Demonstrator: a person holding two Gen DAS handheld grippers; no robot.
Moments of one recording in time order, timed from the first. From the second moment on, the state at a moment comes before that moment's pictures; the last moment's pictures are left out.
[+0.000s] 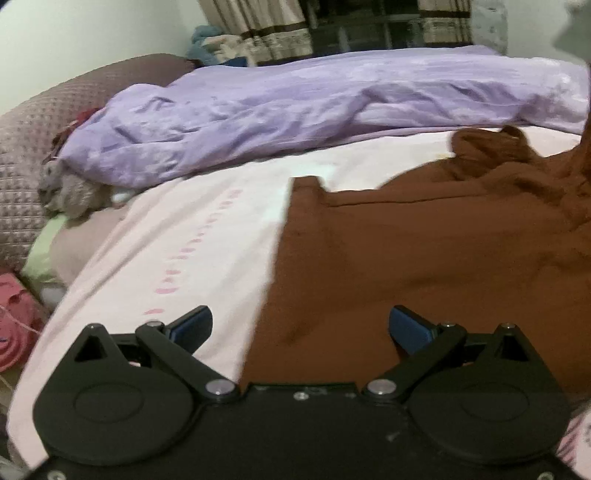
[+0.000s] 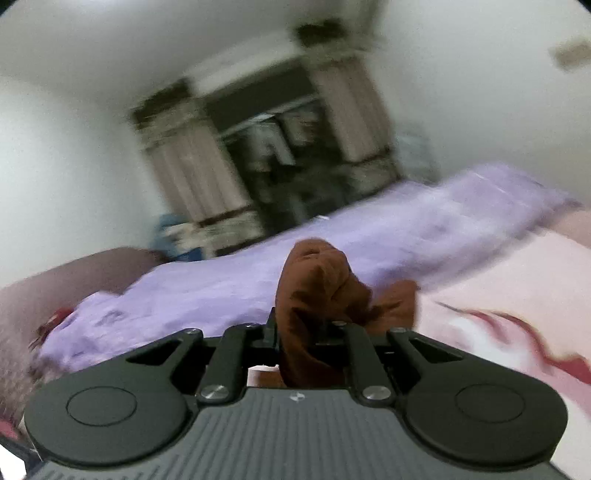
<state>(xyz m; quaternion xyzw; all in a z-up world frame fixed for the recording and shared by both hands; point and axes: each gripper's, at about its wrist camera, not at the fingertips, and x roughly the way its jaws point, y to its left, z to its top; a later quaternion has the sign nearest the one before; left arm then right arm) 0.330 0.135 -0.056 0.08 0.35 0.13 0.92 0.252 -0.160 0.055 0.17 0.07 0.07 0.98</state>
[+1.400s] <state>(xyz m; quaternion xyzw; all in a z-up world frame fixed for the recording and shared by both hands) 0.265 0.182 -0.044 -0.04 0.34 0.14 0.93 0.240 0.047 -0.009 0.06 0.21 0.26 0.94</state>
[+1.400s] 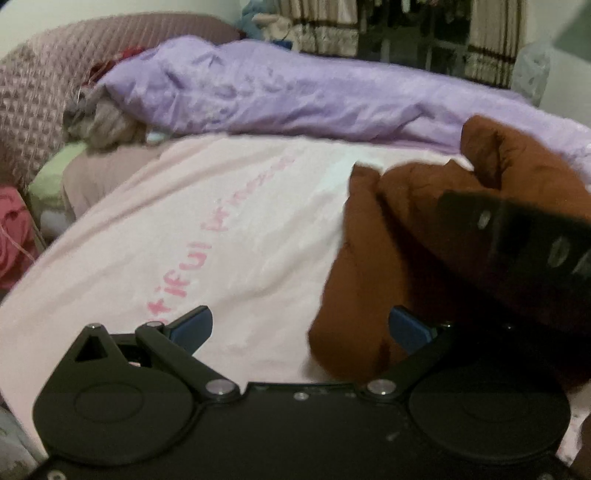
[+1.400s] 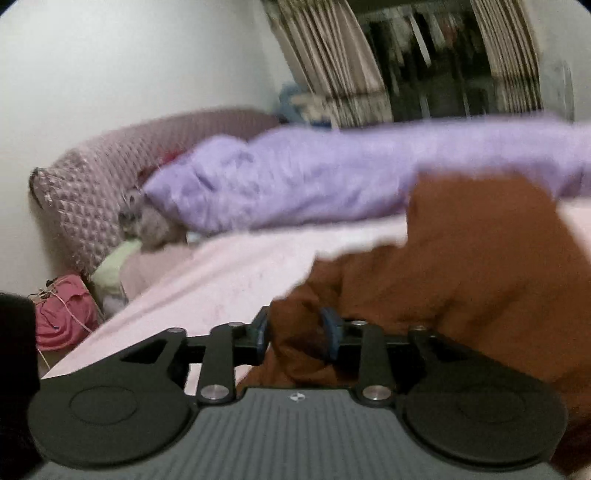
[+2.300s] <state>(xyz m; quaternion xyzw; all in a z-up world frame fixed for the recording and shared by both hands) 0.290 0.119 -0.009 -0.10 0.32 -0.01 0.94 0.250 -0.095 -0.019 0.10 0.24 0.07 0.96</state>
